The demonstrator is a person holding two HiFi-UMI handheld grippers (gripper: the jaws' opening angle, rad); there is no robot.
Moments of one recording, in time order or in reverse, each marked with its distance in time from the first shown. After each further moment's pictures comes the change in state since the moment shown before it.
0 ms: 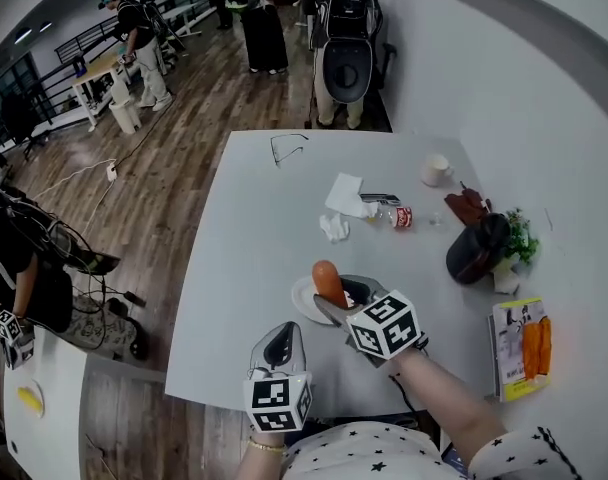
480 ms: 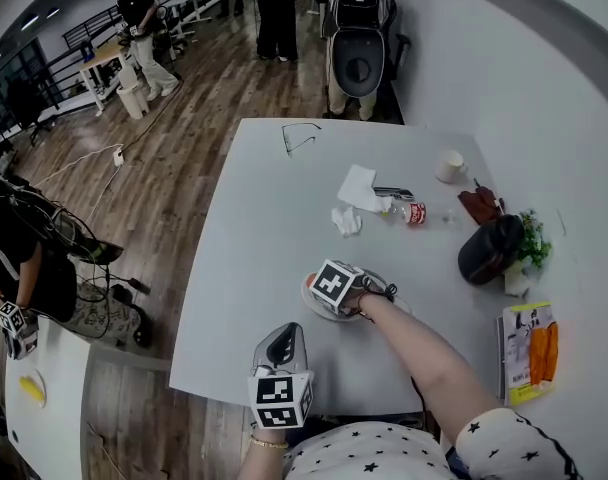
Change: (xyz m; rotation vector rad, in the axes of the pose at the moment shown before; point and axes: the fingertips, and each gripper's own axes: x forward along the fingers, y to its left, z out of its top) left arm 0.007 0.021 -0.026 0.015 0.076 0.022; right arm 0.108 -0.048 -0.132 -0.315 0.868 0.038
